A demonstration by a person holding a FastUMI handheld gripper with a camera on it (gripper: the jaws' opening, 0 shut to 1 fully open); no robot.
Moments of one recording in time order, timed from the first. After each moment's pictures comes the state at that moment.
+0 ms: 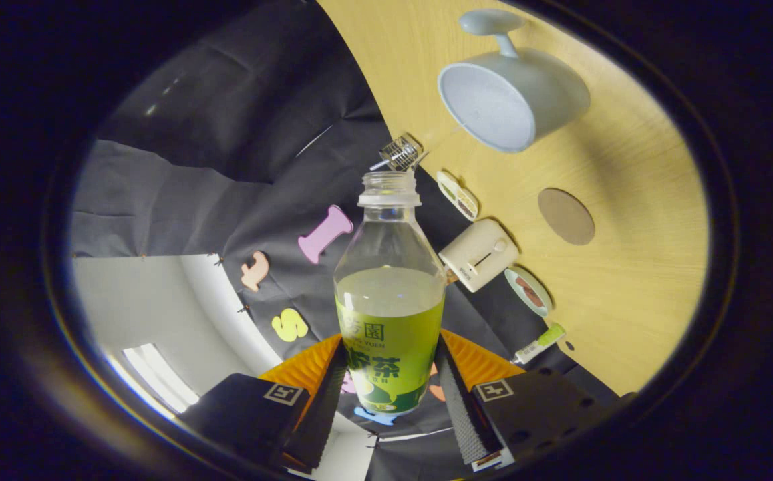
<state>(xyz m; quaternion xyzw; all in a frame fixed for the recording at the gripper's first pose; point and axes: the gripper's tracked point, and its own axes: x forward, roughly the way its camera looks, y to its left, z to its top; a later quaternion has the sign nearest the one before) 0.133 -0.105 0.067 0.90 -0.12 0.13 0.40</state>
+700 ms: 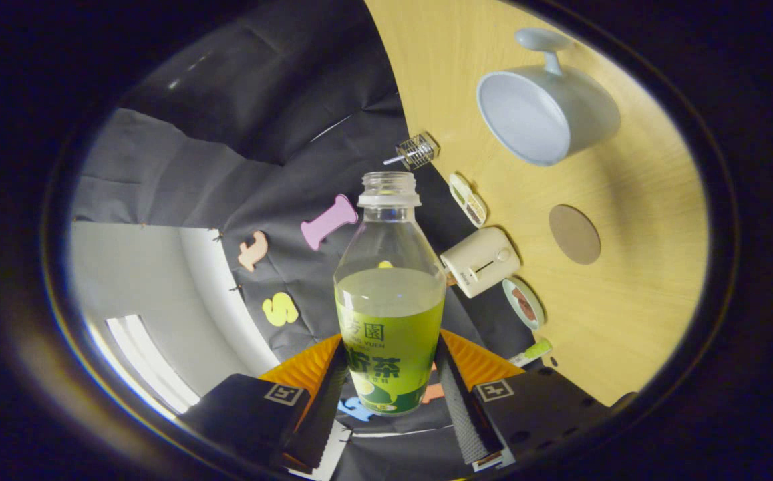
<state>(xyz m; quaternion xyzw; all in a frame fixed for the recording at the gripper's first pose) 0.135 -0.092 0.062 0.86 -0.10 0.12 0.49</state>
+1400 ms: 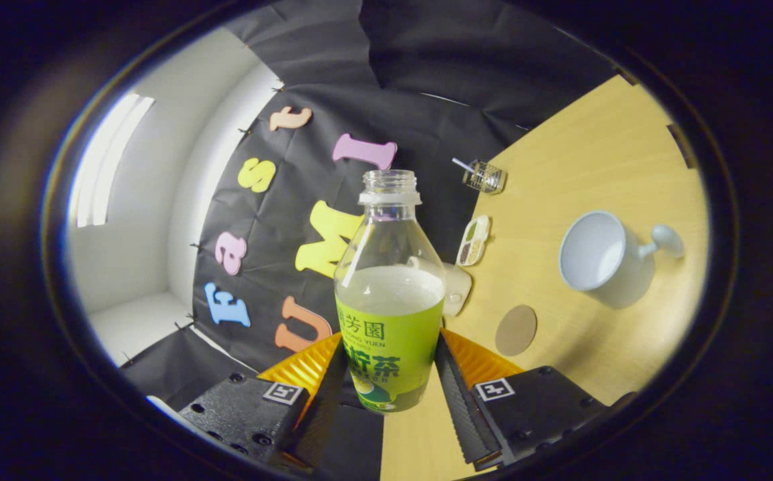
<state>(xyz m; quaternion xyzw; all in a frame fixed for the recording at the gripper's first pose) 0.109 -0.065 0.032 0.57 -0.02 0.07 0.82</state>
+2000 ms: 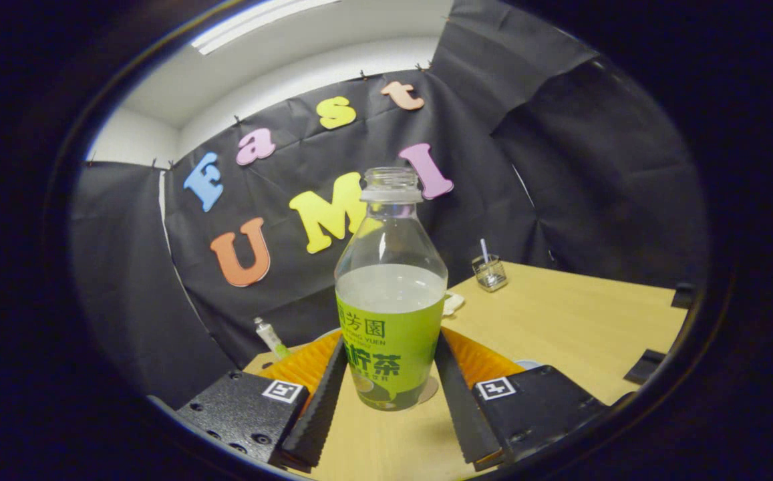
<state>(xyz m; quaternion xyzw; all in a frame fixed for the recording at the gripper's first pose) 0.092 -0.106 0.035 0.22 0.01 -0.06 0.97</state>
